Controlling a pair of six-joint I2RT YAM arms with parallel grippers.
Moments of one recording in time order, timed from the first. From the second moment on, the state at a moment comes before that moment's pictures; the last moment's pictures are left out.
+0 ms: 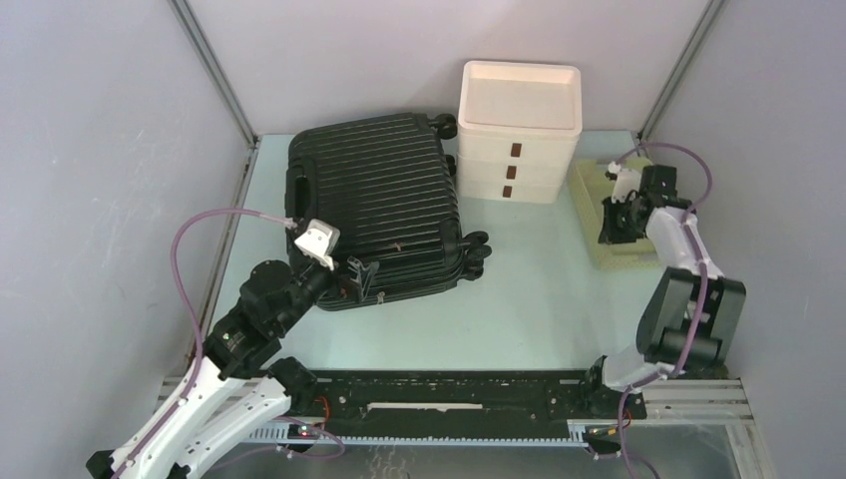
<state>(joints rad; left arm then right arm) -0.66 0.51 0.72 -0.40 -0.12 -0.05 -0.25 1.59 1.17 -0.62 -0.28 -0.28</state>
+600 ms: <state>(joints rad) -0.66 0.48 0.72 -0.40 -0.10 -0.05 -0.47 1.00 0.73 -0.95 -0.28 -0.61</state>
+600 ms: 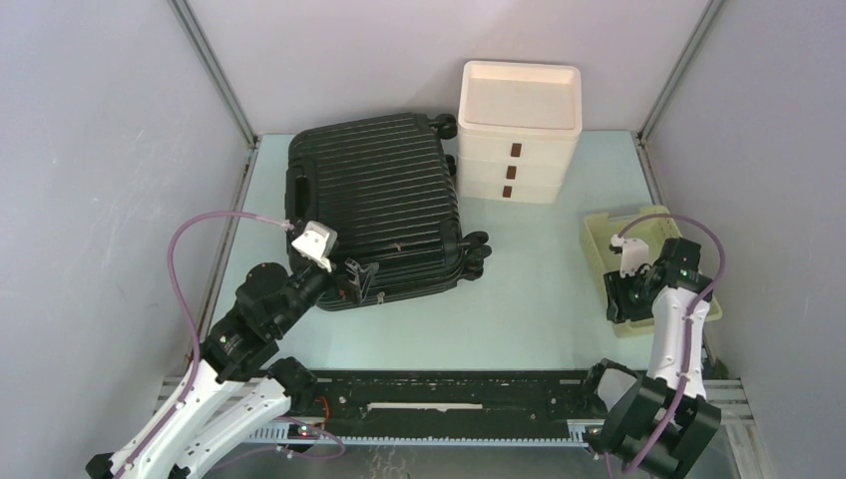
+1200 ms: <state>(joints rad) -0.66 0.48 0.72 -0.40 -0.10 -0.04 0.05 1.28 1.47 -1.07 -0.50 -0.97</state>
